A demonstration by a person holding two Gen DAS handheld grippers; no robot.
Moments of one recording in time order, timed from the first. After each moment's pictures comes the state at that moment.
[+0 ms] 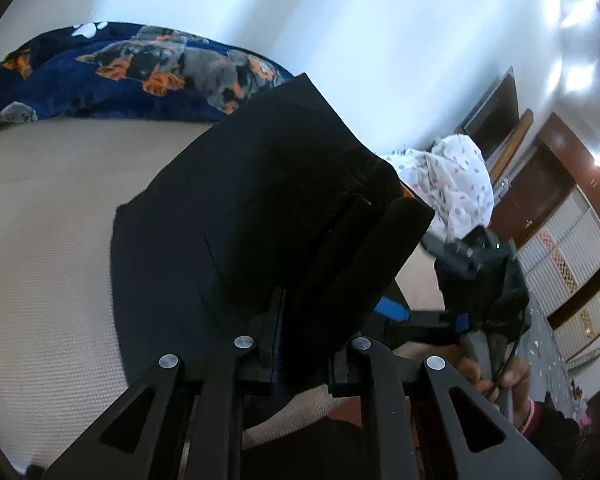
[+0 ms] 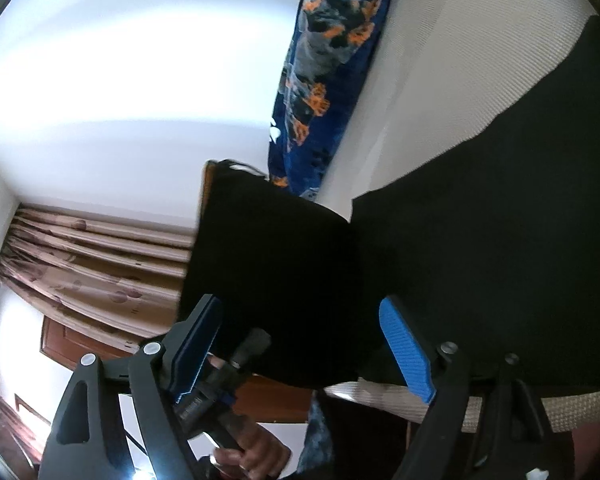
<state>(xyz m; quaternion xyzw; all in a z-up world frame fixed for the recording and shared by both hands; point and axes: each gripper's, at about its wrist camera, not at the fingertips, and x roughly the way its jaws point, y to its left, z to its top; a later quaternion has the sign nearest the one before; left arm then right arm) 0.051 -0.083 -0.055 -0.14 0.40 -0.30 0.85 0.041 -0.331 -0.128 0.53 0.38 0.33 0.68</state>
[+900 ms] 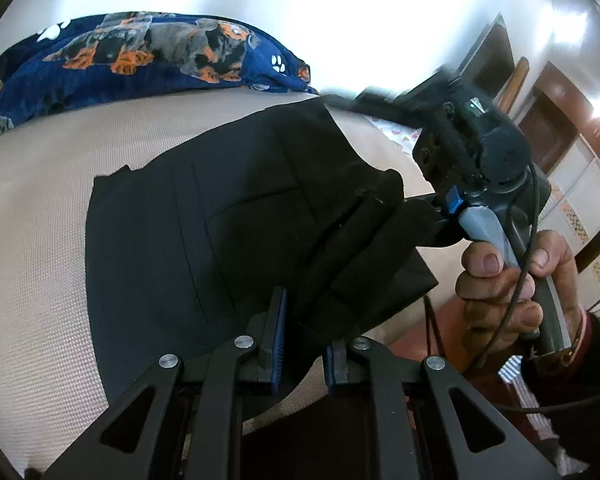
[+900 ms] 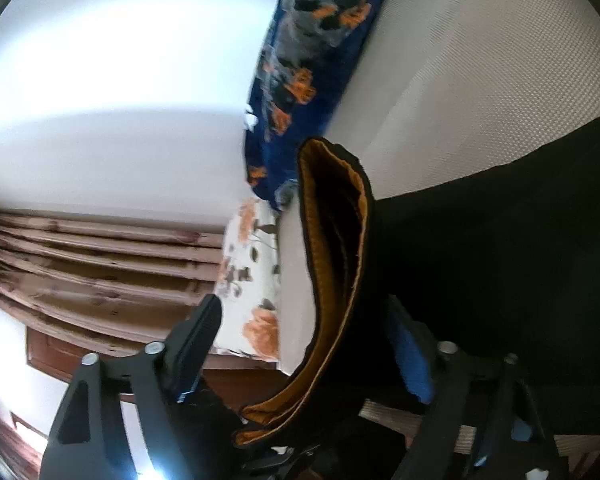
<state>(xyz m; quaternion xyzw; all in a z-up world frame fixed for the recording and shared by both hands) 0.043 -0.119 -0.073 -0.06 0.43 -0.31 0.84 0.094 -0.305 -0.111 0.48 0.47 0.29 0.68</state>
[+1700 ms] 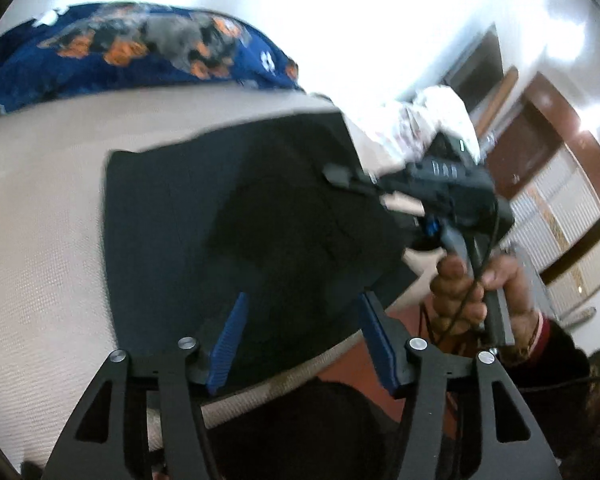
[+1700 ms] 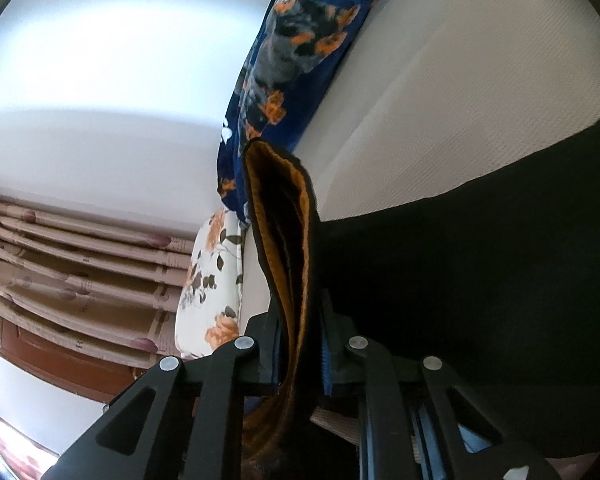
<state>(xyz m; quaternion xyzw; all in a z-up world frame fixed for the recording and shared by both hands) 0.041 -0.101 -0.059 -0.10 0.44 -0.34 0.82 0.081 -0.352 -0.124 0.46 0.45 0.26 0.72</state>
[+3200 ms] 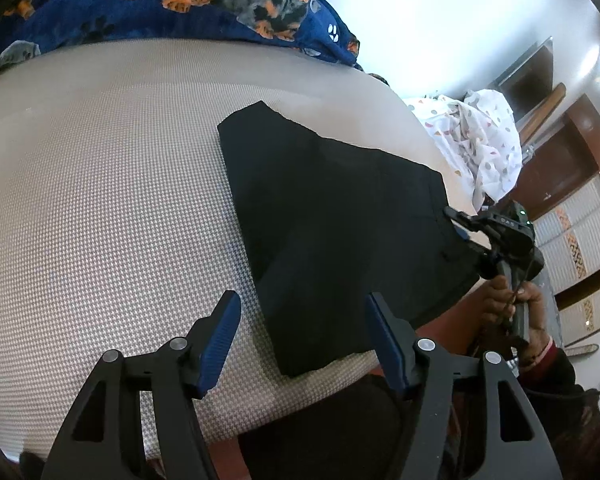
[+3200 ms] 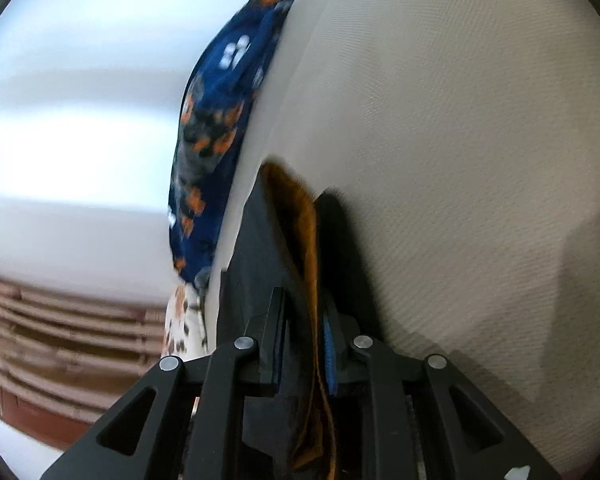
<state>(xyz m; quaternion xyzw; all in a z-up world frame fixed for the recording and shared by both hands) 0.079 -0.083 -0.099 -0.11 0.51 -0.28 0.81 0.030 -0.509 -0.176 0.53 0.40 0.11 0.74</state>
